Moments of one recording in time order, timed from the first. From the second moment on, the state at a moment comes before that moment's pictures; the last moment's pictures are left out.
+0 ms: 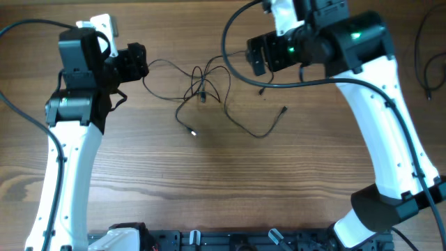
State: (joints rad) left arm 0.03 1.35 1.26 -0.54 0.13 -0.20; right arm 0.42 1.78 2.09 -1.26 -0.11 0.03
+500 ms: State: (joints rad) left arm 0.03 1.33 1.26 -0.56 0.13 -0.10; right arm 0.51 1.79 1.53 -0.78 -0.20 0.00
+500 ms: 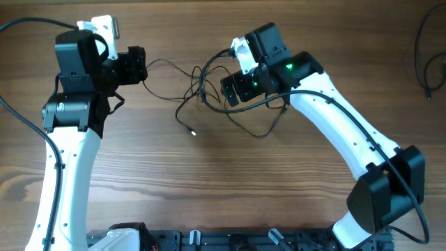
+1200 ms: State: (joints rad) left arm 0.03 1.33 1.26 -0.62 0.29 0.14; right arm 0.51 1.89 1.41 -0.36 -0.38 -0.01
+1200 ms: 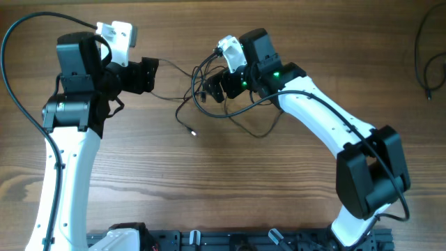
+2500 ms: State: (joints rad) left arm 0.03 1.33 1.26 -0.67 0.29 0.17; right arm 0.48 1.99 1.41 -0.34 -0.58 0.12
